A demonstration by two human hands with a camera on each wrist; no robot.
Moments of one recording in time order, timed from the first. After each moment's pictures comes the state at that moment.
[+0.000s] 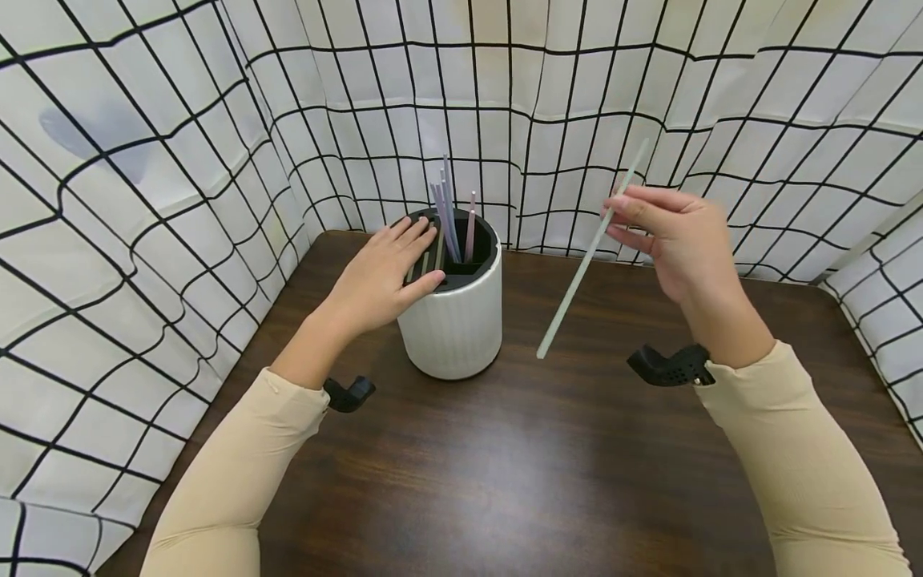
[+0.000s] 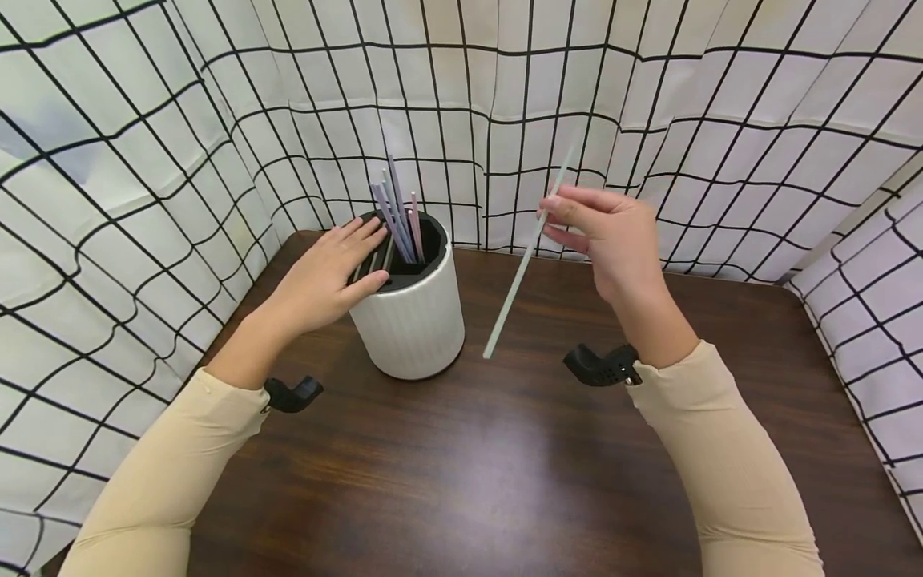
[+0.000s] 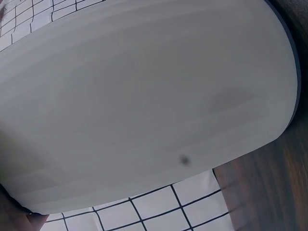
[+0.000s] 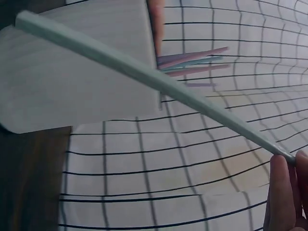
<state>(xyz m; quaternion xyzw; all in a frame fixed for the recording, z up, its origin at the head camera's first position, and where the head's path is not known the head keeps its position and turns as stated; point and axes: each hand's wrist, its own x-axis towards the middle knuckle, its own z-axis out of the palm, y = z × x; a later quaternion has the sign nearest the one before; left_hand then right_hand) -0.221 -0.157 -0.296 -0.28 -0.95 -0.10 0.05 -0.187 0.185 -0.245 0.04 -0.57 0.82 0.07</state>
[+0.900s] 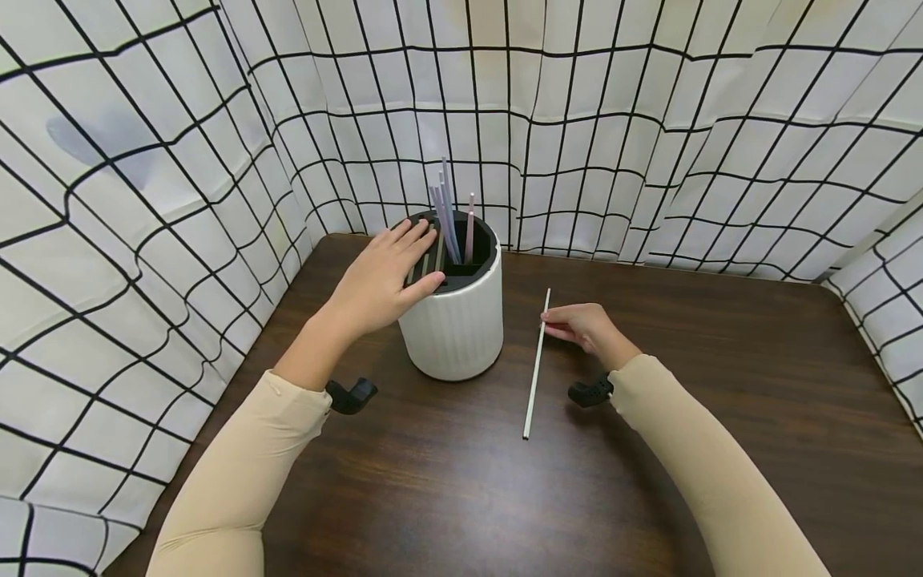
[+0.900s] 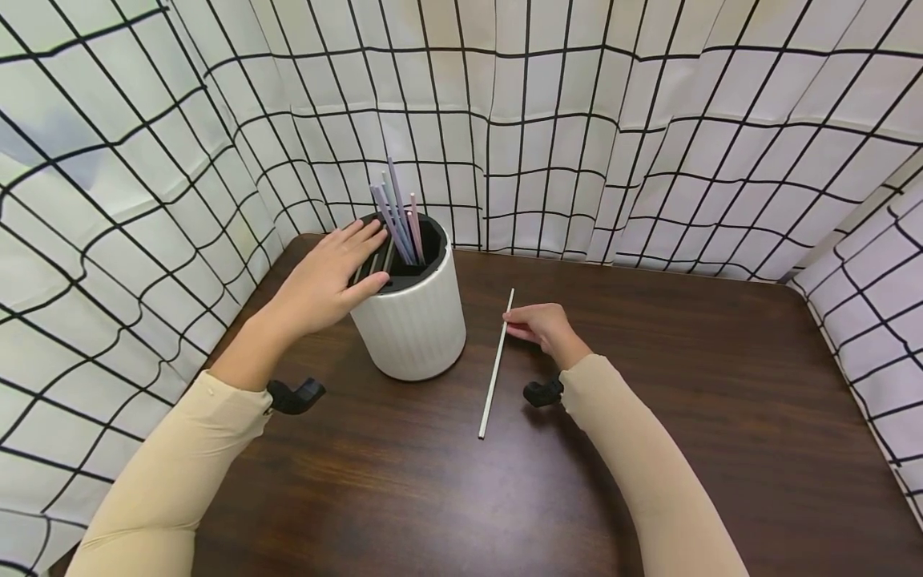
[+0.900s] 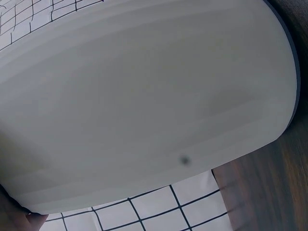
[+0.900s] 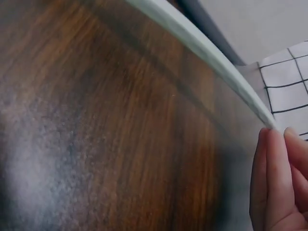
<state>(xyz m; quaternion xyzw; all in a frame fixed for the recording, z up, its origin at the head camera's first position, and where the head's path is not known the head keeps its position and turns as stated) -0.219 -0.157 -0.295 -0.28 -0.95 -0.10 0.05 -0.249 0.160 -0.433 -0.18 -0.65 0.71 -0.20</state>
